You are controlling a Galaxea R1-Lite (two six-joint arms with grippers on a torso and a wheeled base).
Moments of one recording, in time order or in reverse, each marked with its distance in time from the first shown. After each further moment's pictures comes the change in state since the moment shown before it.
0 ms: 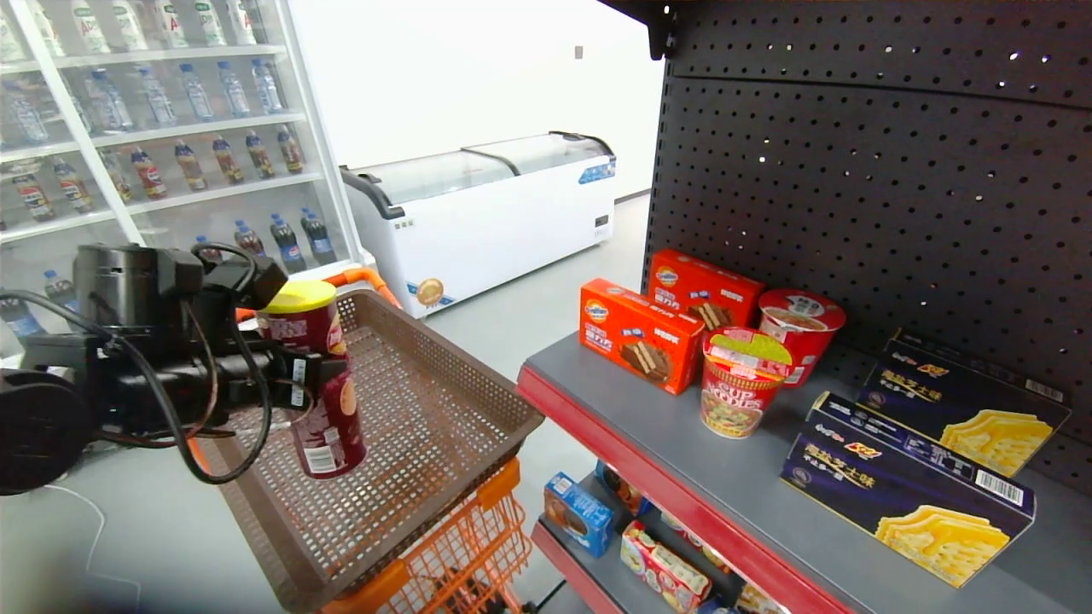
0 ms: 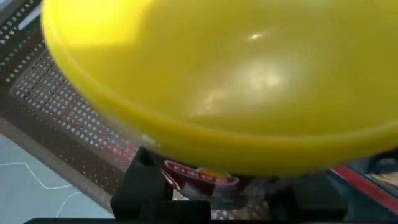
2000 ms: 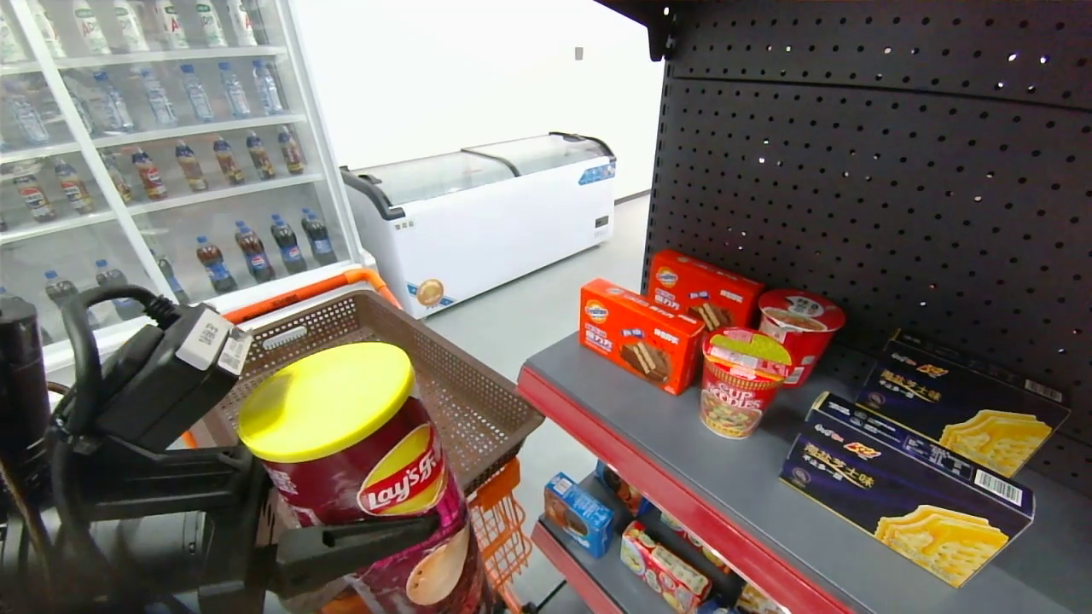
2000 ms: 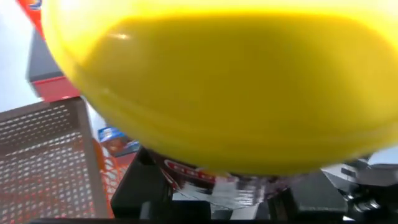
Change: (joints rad) left arm -0.372 -0.390 0.243 0.014 -0.607 0.130; right arm 0.000 0.000 0.000 0.000 0.000 0.000
